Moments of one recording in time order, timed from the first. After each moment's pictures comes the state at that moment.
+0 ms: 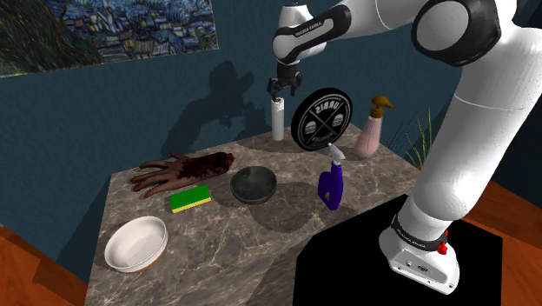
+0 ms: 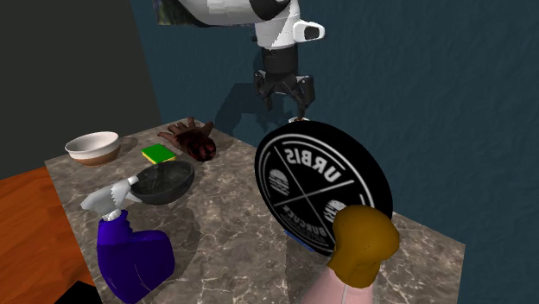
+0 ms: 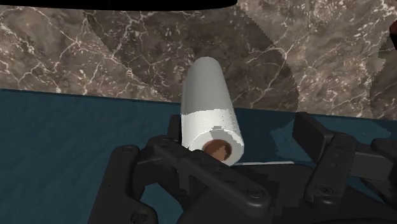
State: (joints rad) arm -0.08 0.09 -0.14 -1.91 -0.02 2.18 0.12
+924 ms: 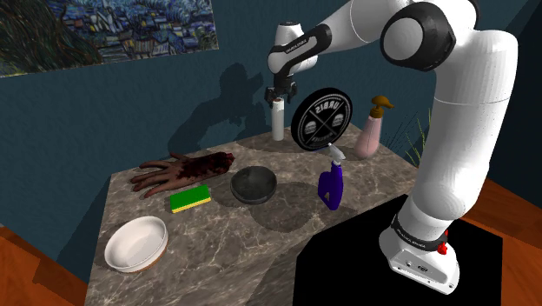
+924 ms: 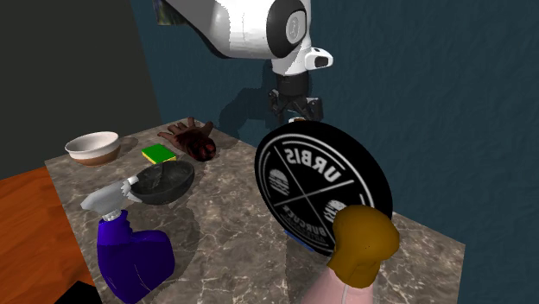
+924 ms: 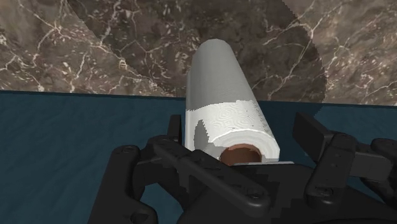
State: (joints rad) arm -0.10 0.26 -0.15 -1.83 0.01 2.29 0.13
